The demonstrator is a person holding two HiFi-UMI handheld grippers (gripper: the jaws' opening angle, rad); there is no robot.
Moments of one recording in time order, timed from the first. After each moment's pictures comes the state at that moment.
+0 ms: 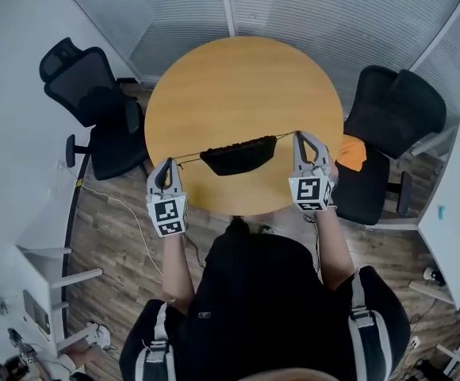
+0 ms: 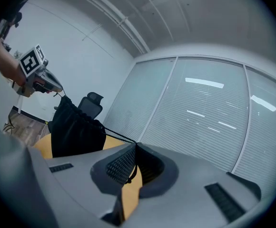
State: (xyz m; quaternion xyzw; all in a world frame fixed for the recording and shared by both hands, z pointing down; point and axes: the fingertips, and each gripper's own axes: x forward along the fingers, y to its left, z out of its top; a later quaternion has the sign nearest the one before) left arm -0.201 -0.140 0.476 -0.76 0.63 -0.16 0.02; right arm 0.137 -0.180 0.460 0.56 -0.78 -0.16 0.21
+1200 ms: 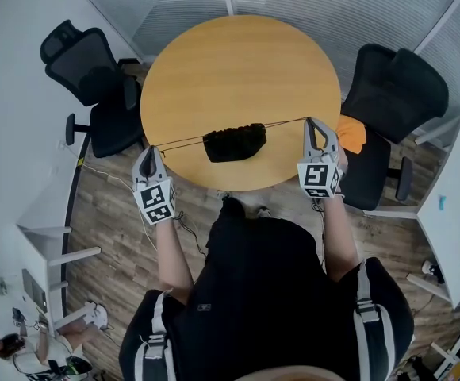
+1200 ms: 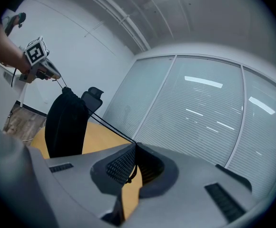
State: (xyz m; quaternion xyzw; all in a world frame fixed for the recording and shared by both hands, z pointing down) left arm -0.214 -0.096 0.476 -0.70 0.69 -0.18 0.01; right arm 0.201 -0.152 0.481 0.57 -0.77 -0.16 0.23
